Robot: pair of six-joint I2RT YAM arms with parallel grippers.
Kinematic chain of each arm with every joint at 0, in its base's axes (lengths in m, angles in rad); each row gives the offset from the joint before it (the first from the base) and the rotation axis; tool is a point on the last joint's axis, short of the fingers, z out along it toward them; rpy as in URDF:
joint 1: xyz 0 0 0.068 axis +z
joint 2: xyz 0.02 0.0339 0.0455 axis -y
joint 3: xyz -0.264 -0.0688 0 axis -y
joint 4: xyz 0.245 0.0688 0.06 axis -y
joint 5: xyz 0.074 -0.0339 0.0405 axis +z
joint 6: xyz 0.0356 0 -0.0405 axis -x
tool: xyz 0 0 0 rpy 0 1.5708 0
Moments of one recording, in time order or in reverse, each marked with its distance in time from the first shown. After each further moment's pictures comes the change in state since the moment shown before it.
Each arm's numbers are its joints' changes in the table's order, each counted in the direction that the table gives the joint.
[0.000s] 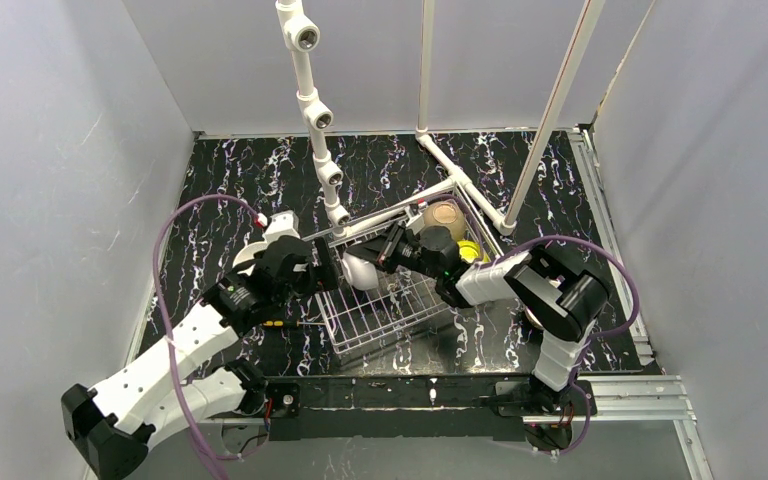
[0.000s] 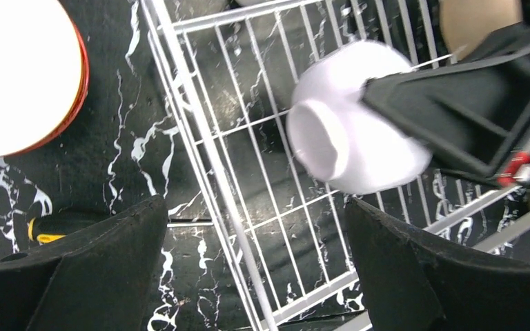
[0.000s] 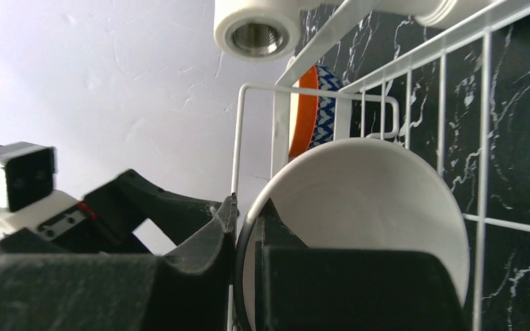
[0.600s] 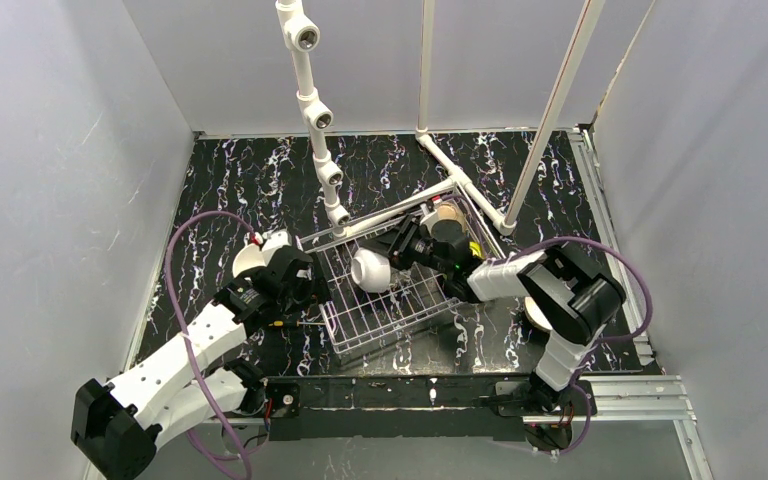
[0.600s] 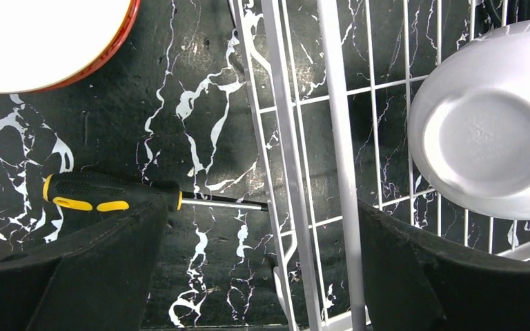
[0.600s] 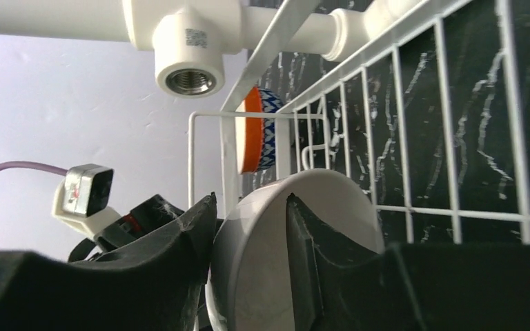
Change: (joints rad) left arm 0.081 -0.042 -0.147 -0.019 -0.041 0.082; right arm -0.089 0.040 -0.035 -0.095 0.009 0.039
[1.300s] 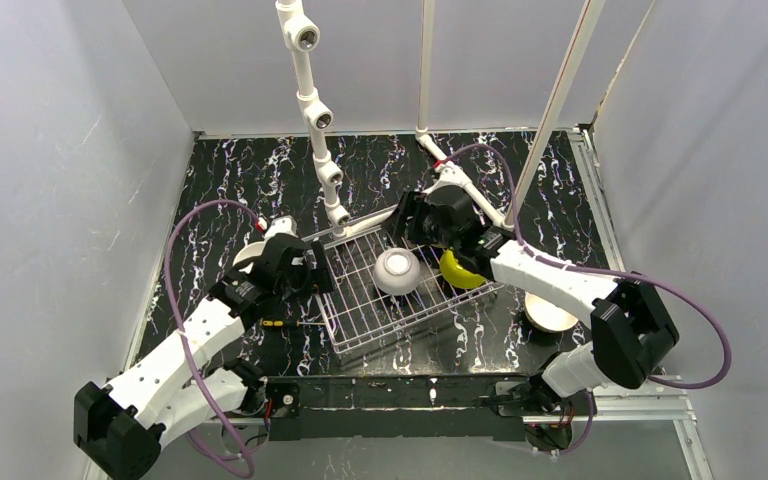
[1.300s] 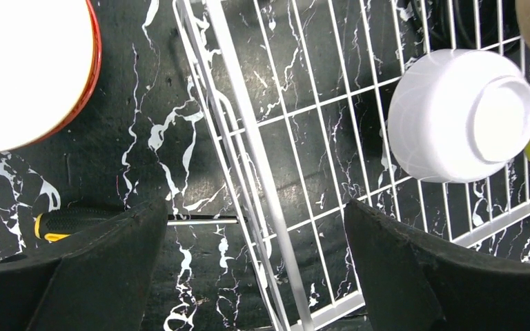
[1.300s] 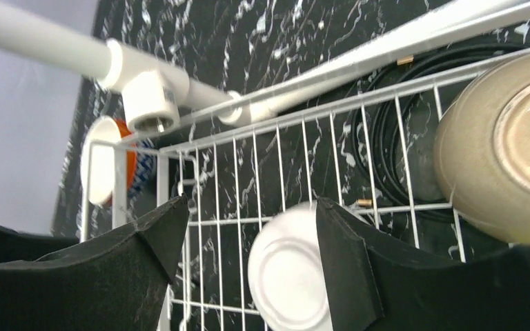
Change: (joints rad) left arm 0.045 -0.015 0.056 0.045 -0.085 -0.117; right arm -0.004 0.311 0.275 -0.851 -0.336 0.604
